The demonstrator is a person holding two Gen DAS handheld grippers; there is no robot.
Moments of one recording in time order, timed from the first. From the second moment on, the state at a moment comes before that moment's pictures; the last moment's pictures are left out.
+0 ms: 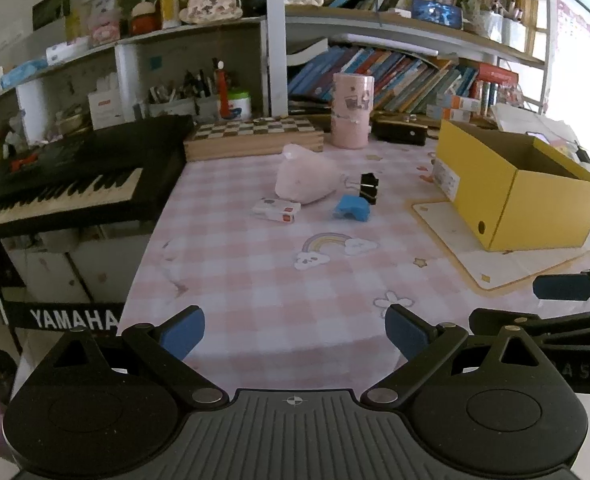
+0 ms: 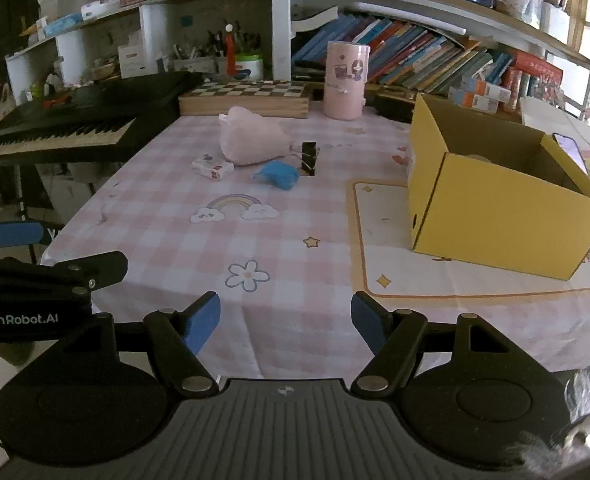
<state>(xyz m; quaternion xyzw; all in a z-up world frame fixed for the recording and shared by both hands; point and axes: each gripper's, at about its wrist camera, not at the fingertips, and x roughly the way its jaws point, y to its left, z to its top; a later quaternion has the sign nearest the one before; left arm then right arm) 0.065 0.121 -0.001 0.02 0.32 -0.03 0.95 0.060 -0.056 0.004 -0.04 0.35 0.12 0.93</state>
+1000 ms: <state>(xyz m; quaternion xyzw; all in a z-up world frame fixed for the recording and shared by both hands) 0.183 0.113 0.002 0.02 0.33 0.02 0.94 0.198 -0.060 -0.001 -0.04 0.35 0.17 0.92</state>
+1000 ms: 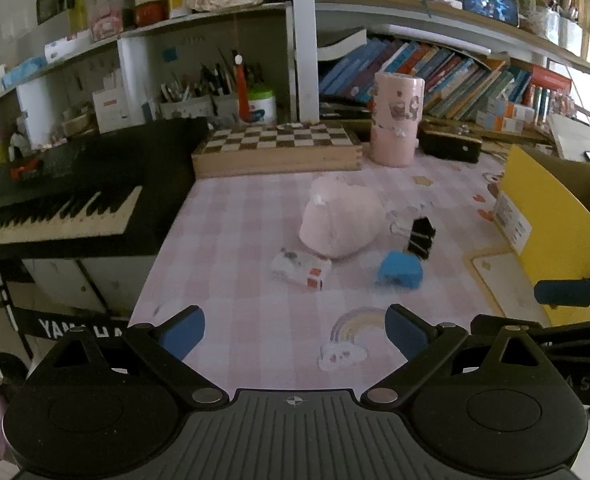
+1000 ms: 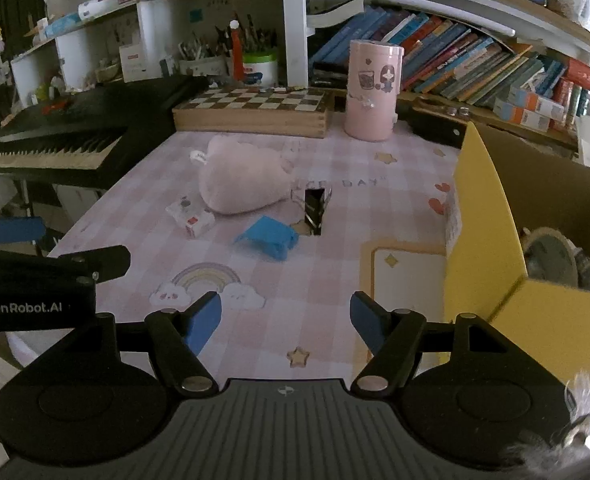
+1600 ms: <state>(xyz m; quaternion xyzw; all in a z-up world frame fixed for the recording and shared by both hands) 0.243 0.121 -0.007 0.00 0.36 0.07 0.93 0.268 -0.044 -0.012 -0.07 0.37 0.23 0.90</state>
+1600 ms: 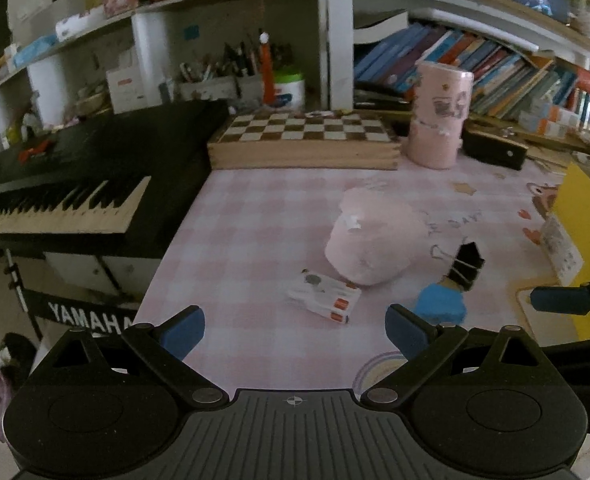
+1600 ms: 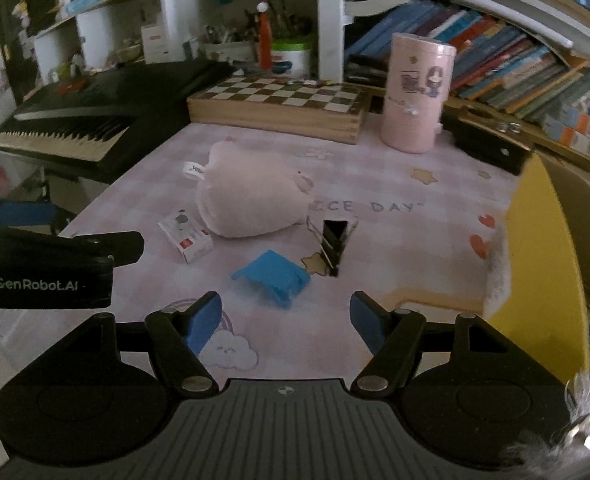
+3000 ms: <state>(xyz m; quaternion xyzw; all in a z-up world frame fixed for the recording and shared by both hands) 0.330 0.117 -0.061 0.01 0.43 0.01 0.90 0.322 -0.034 -0.041 -0.12 0.42 0.32 0.84</state>
